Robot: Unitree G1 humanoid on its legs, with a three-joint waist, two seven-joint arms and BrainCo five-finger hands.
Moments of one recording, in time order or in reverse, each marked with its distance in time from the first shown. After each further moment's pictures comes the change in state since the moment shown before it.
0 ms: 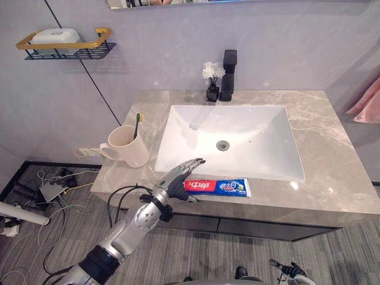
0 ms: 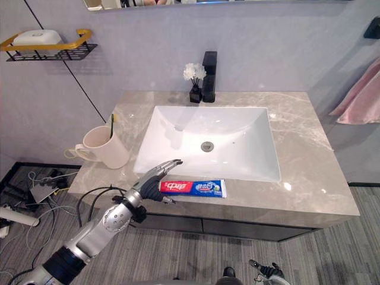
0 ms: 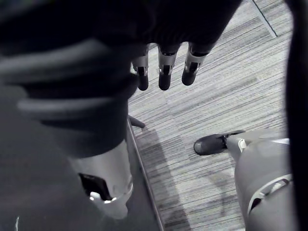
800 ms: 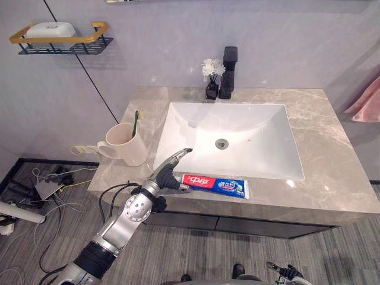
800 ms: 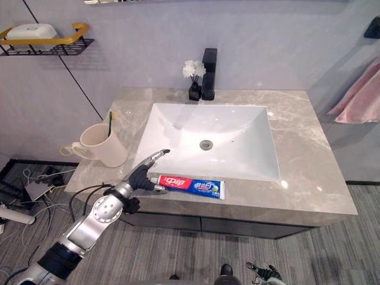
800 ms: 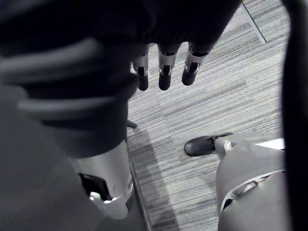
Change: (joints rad) left arm -0.004 0.003 0.096 0.010 -0.223 0.035 -0.018; right arm 0.010 0.011 0.003 0.000 -0.012 0.020 0.003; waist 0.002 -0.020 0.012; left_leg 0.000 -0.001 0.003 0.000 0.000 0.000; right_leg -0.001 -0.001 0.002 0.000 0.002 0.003
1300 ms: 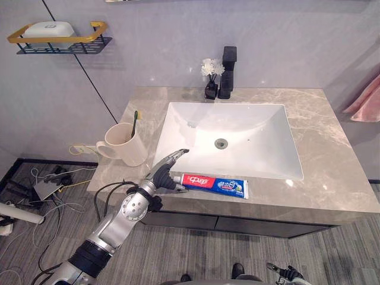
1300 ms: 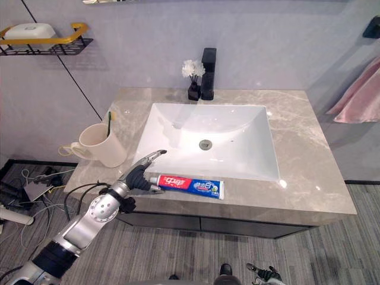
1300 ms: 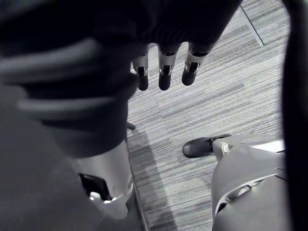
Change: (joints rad) left arm -0.014 0.051 -0.004 0.001 0.111 0.006 0.001; right arm 0.008 0.000 0.002 0.000 0.000 0.000 -0.001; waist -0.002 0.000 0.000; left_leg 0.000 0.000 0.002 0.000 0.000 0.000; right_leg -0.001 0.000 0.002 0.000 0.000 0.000
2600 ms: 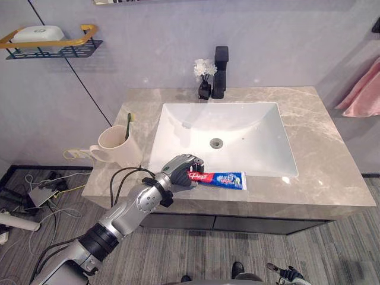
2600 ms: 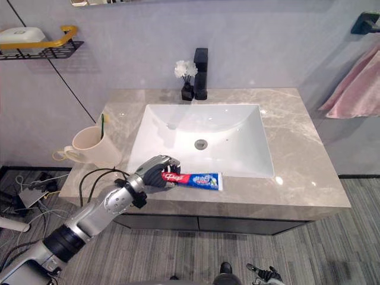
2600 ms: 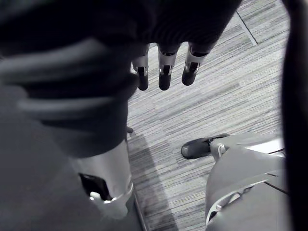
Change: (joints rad) left arm -0.161 0.014 -0.175 0.025 0.086 -0.051 -0.021; right arm 0.002 0.000 0.001 -0.002 0.002 -0.003 -0.001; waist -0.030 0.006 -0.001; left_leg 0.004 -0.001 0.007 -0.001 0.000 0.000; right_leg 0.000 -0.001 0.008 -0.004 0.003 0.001
